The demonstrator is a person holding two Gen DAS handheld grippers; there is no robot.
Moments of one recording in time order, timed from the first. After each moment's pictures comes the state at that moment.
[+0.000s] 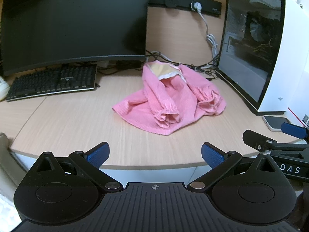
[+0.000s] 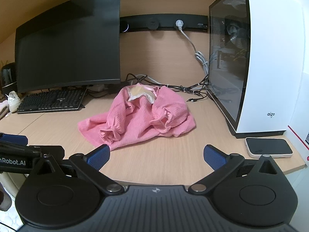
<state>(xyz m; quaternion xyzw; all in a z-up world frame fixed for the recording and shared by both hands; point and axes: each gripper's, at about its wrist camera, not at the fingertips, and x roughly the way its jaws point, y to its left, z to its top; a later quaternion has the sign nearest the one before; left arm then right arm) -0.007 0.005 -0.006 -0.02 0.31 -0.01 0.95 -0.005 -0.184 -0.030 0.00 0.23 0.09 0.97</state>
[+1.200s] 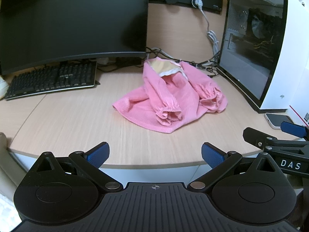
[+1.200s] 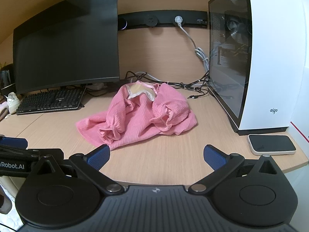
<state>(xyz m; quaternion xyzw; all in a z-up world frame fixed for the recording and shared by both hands) 0.000 0.010 -0.010 -0.02 0.32 -0.01 0.95 0.001 -0.181 -0.034 0.00 0.24 0.09 0.97</state>
